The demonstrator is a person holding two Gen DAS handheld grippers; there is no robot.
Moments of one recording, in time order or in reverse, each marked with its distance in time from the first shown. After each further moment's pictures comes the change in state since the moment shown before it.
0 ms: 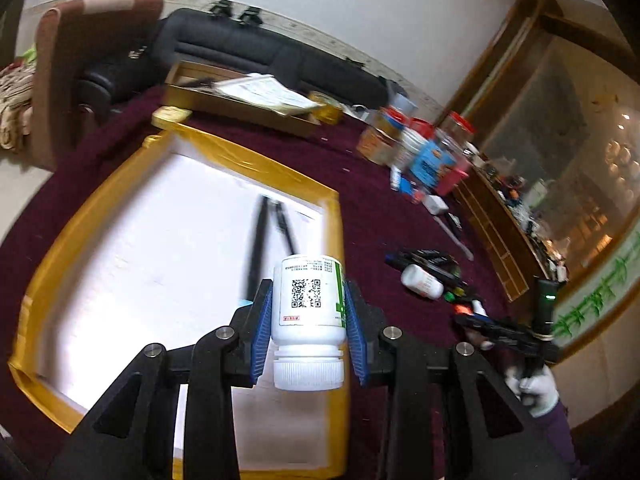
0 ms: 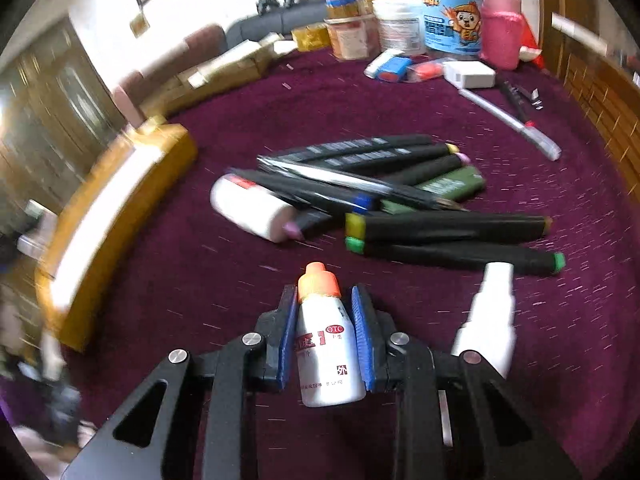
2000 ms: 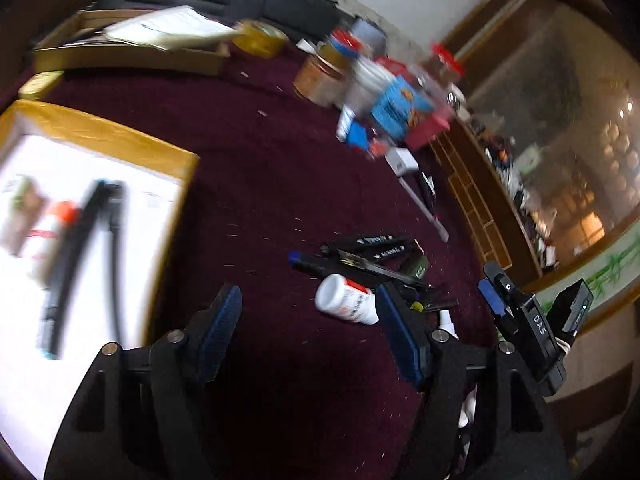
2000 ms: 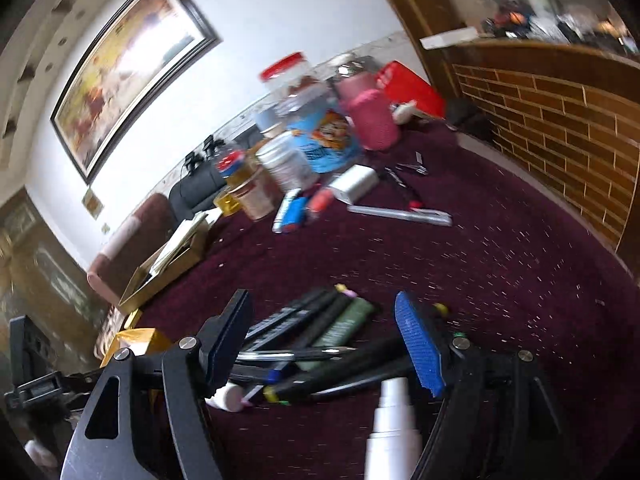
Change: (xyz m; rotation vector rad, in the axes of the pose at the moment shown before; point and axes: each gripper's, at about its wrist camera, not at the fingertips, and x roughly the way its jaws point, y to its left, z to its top) left arm 0.140 -0.124 0.020 0.012 0.235 -0.092; right arm -0.052 -0.093 0.025 0.405 -0.472 -0.070
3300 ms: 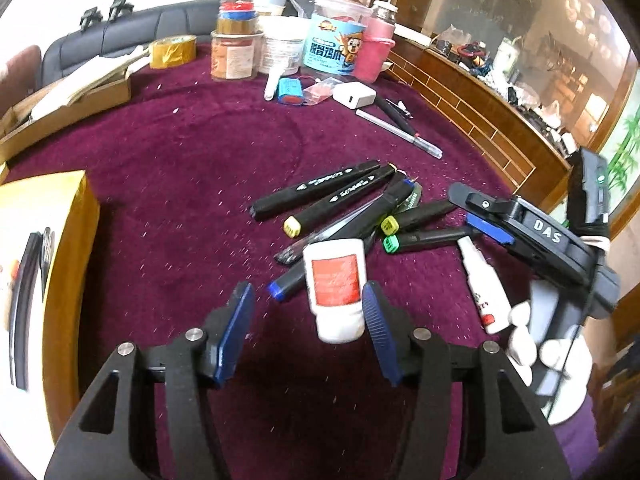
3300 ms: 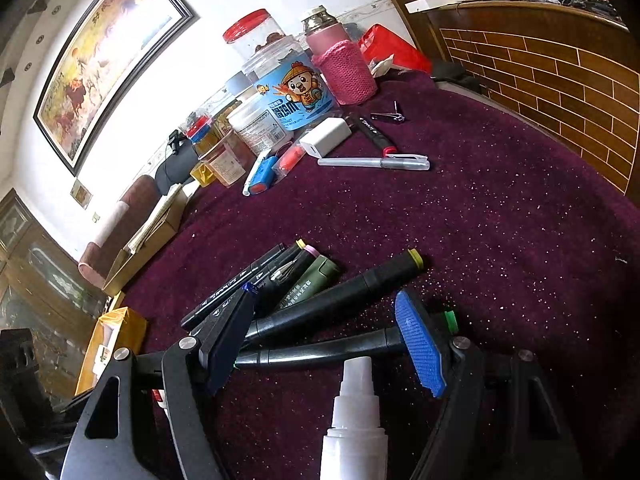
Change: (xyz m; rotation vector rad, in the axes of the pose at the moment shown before) left arm 0.045 -0.071 -0.050 0.382 0.013 0.124; right arm 0.022 -0.026 -0.023 0.031 0.114 -0.026
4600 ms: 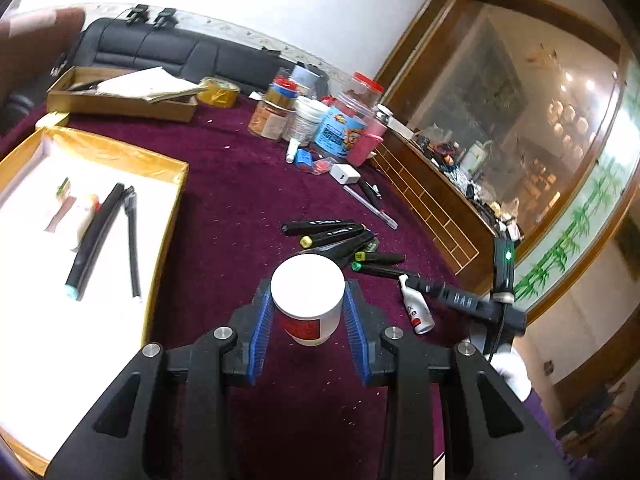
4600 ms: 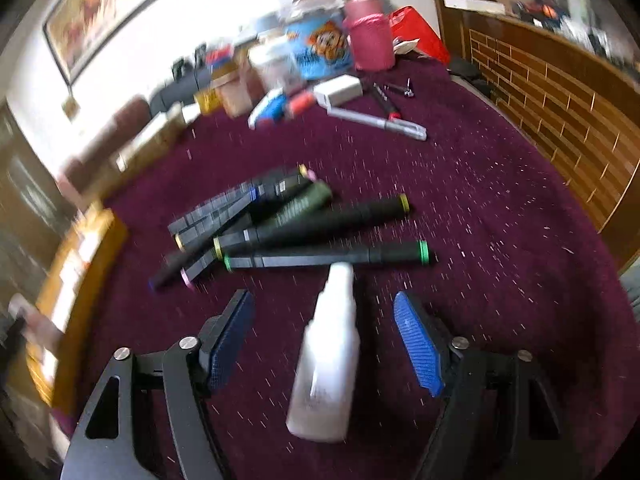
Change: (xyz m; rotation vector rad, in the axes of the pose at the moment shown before) left arm -0.120 0.077 -0.064 -0.253 -0.258 -0.198; right arm -0.023 0.033 -0.032 -0.256 0.178 -0.162
